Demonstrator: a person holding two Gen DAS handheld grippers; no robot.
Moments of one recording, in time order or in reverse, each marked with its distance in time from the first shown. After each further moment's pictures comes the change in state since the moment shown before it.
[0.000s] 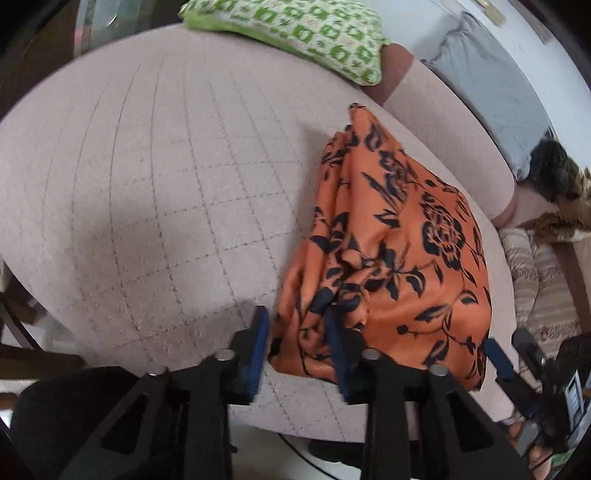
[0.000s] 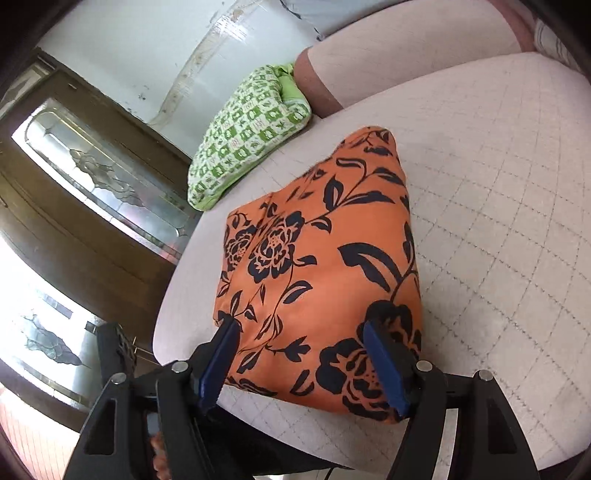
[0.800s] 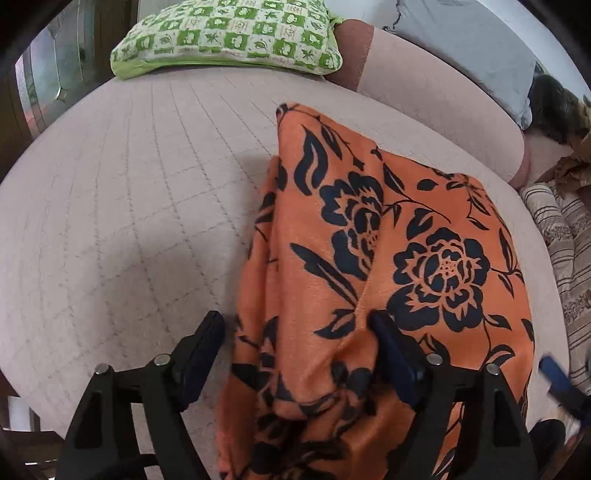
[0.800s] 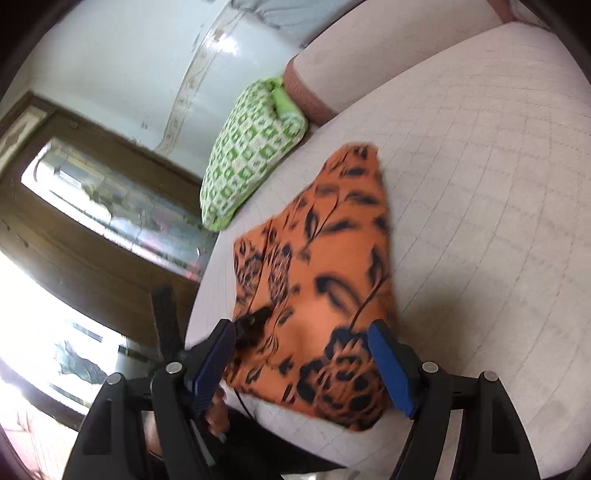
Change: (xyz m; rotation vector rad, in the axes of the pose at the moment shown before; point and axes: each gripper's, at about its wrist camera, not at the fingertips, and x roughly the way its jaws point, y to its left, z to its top) left arm 0.056 -0.062 0.048 0.239 -0.028 0.145; right arm -0.030 -0.044 0.025 0.126 -0.012 0.103
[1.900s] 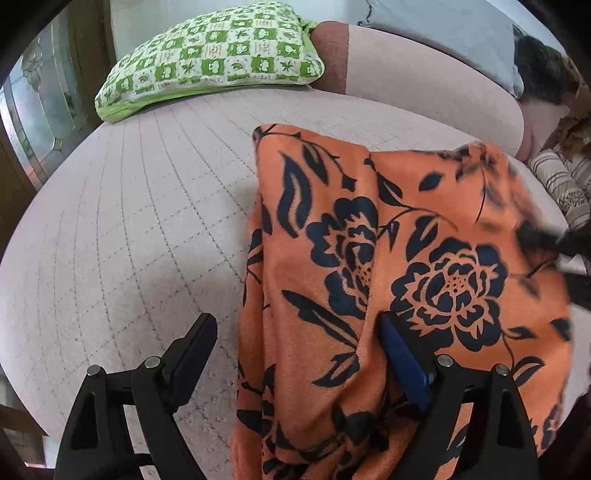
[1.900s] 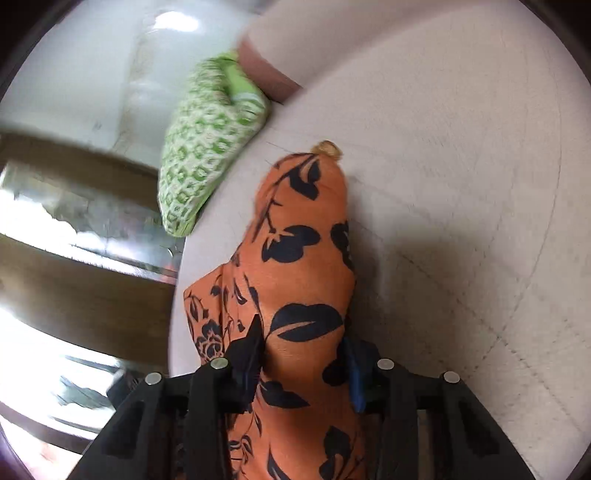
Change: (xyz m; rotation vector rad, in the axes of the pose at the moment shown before) left arm 0.001 -0.007 0.006 0.134 -0.047 0.089; right arm 0.102 -0.019 0.082 0.056 0.140 -0.098
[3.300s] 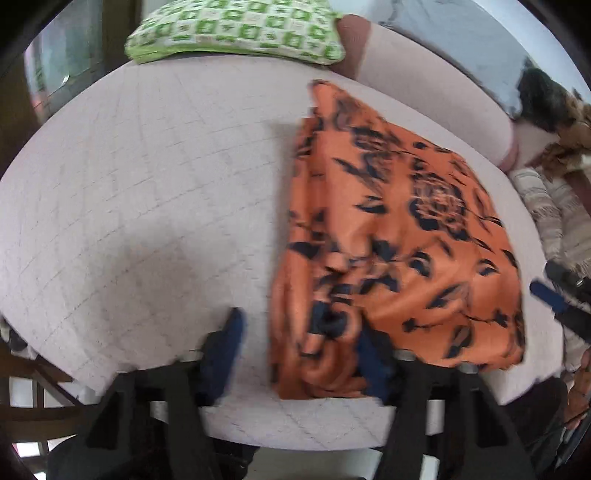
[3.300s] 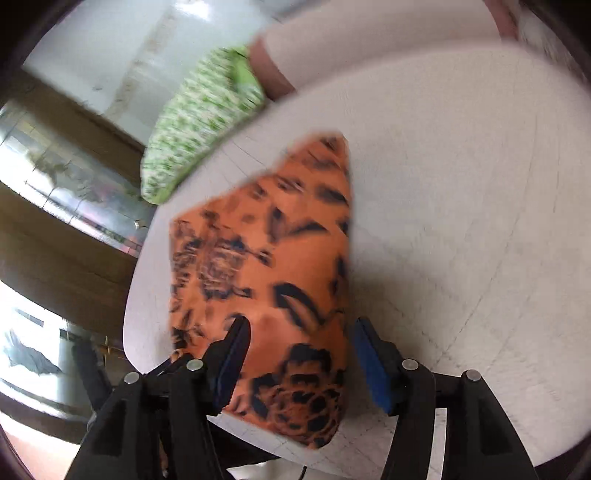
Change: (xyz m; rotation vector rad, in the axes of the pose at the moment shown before) left arm -0.047 0.053 -0.080 -0.115 0.083 -0.141; right arm -0.070 0.032 -0.093 -0.145 -0.060 -0.173
